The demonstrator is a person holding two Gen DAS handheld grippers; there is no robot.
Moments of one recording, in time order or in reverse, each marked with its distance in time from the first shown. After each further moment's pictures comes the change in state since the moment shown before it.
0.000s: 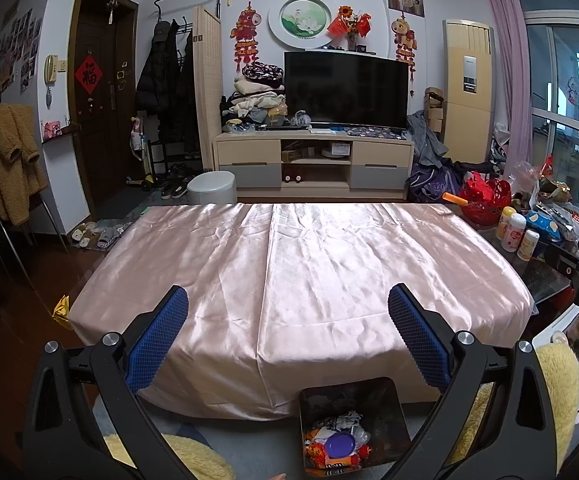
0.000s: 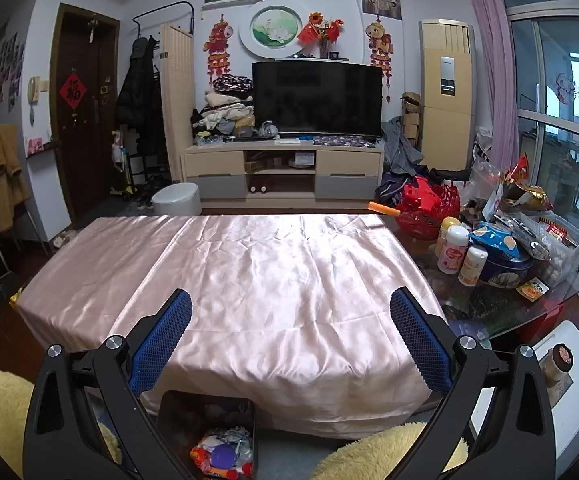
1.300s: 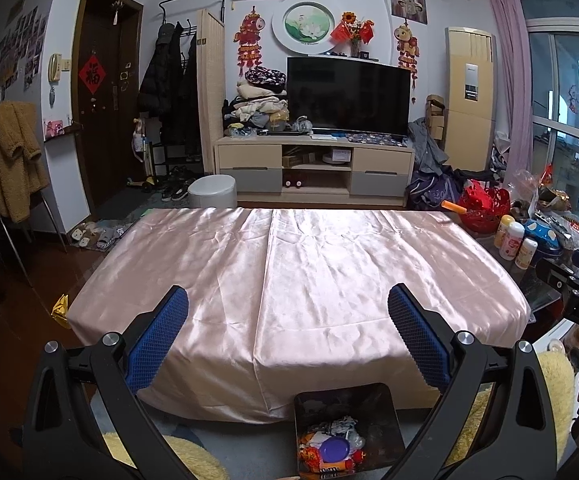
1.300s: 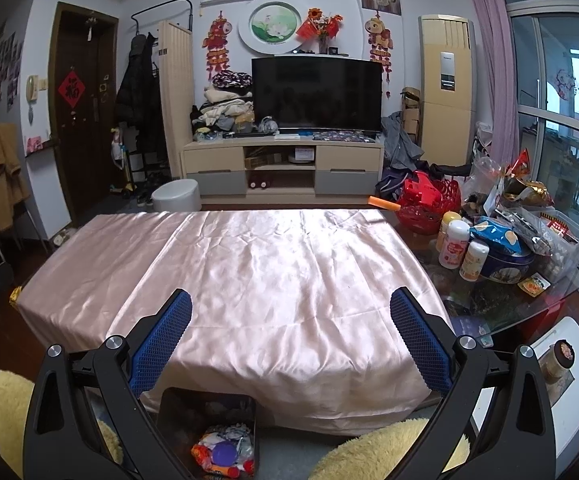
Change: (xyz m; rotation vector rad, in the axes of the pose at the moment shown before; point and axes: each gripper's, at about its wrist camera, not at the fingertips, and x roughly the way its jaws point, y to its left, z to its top) left arm -0.004 -0.006 -0.002 -0.018 -0.015 0.006; right arm 0.003 -0.001 -0.001 0.006 0.020 0.002
